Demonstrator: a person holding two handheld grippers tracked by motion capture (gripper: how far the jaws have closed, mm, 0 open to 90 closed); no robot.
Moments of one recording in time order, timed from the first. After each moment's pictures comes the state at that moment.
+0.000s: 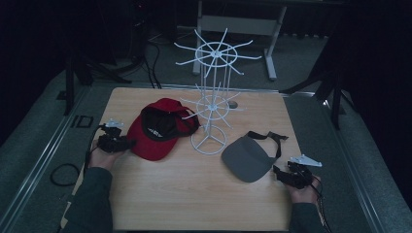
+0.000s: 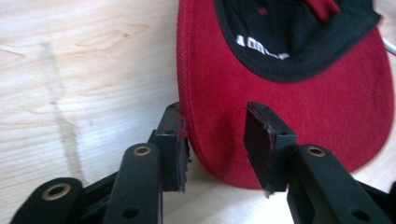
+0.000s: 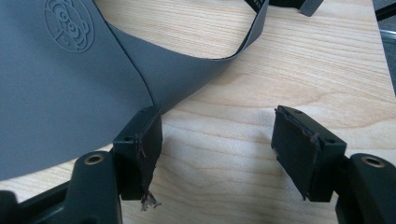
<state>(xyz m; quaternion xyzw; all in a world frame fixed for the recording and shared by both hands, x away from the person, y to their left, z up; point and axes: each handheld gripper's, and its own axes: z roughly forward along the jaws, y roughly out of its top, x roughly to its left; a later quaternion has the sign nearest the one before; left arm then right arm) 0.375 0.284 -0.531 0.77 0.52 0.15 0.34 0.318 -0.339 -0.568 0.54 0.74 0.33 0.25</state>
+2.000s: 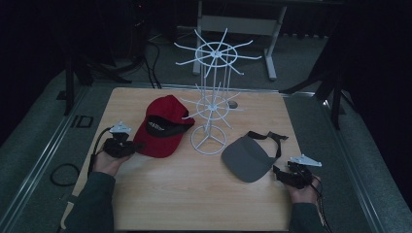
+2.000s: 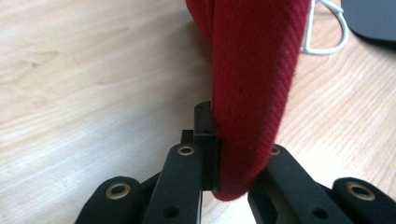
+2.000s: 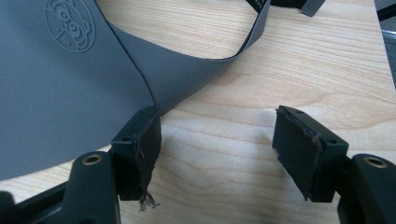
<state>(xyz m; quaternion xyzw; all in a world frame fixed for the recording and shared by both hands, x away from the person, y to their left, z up) 0.354 0.258 -0.512 0.80 0.45 0.13 0.39 0.318 -0.339 -0.568 0.54 0.74 0.33 0.24</state>
